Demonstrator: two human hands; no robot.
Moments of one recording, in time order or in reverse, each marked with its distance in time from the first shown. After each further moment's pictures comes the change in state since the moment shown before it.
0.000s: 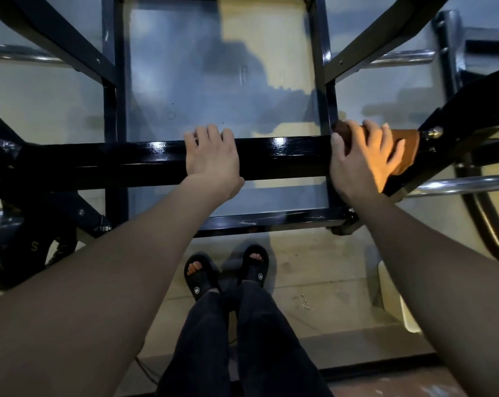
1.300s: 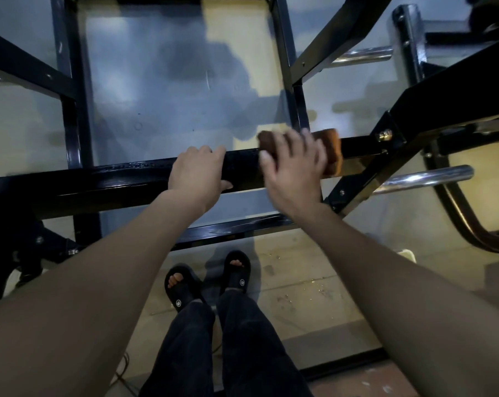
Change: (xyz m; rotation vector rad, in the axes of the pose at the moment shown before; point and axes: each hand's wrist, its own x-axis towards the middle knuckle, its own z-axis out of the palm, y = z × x) left_hand 0.015 0.041 -0.021 -0.168 -0.018 0.215; right_hand -0.012 -0.025 -0.006 0.045 -0.147 -0.249
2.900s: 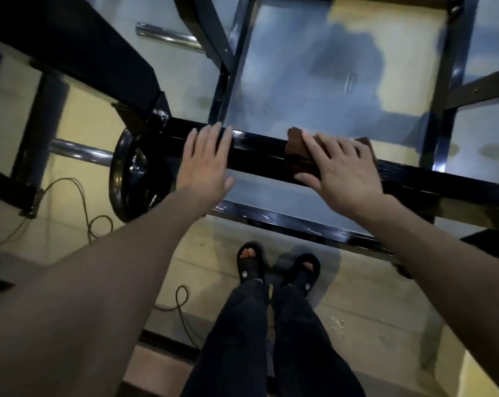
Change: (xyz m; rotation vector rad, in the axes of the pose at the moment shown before) left_hand -0.143 -0.193 0.041 0.193 0.224 -0.378; right_hand 0.004 -0.139 0.028 -0.283 -0.165 -0.687
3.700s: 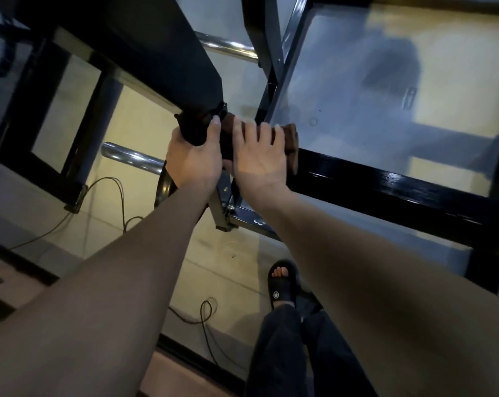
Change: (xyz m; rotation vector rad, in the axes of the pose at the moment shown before) left_hand 0.022 -0.094 -0.009 -1.110 0.372 -0.977; right_hand 0.142 -0.242 0.002 0.093 0.137 -0.058
